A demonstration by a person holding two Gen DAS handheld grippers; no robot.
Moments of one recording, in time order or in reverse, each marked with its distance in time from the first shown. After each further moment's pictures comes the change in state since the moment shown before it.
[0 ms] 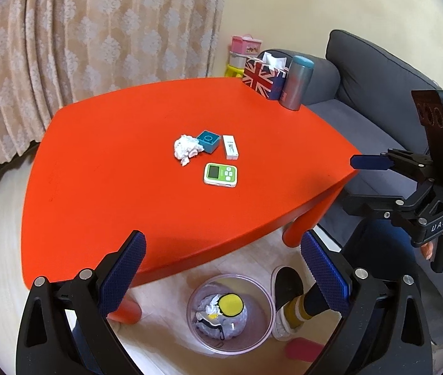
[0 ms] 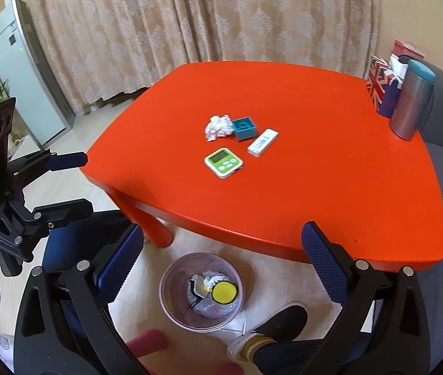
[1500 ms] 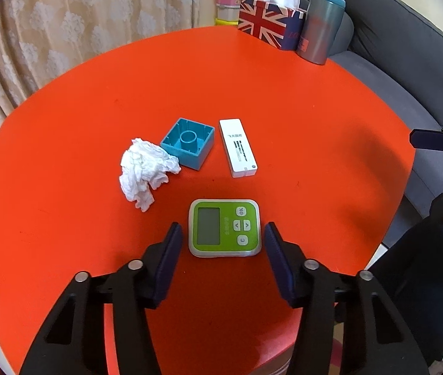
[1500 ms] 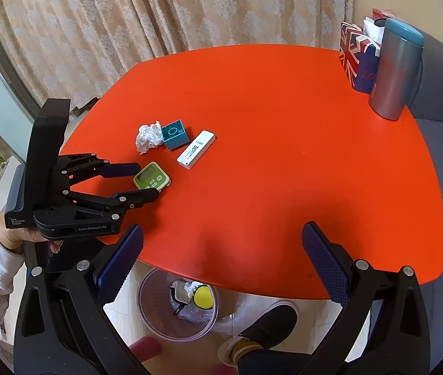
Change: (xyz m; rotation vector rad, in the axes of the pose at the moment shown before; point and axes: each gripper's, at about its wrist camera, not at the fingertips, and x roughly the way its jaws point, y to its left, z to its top) left arm 0.152 0.000 0.058 0.101 0.211 0.018; right arm 0.046 -0.081 0.031 0.121 0.067 -0.030
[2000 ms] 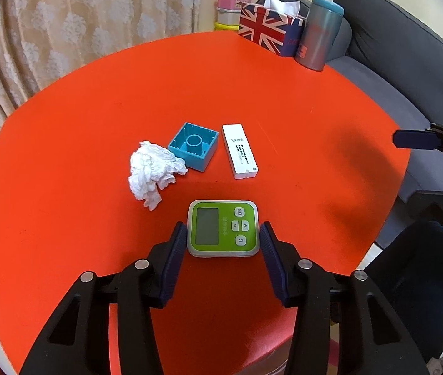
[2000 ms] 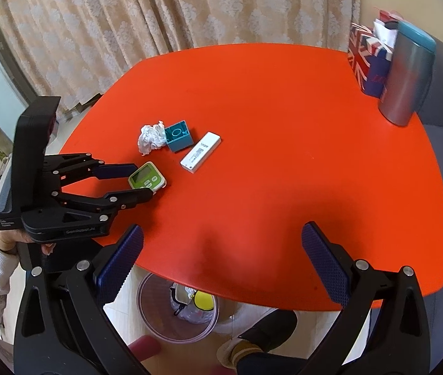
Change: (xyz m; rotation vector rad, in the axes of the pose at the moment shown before) left arm -0.010 0.003 -0.002 -0.011 -0.014 -0.014; right arm 0.010 0.004 0.009 -0.032 0.008 0.016
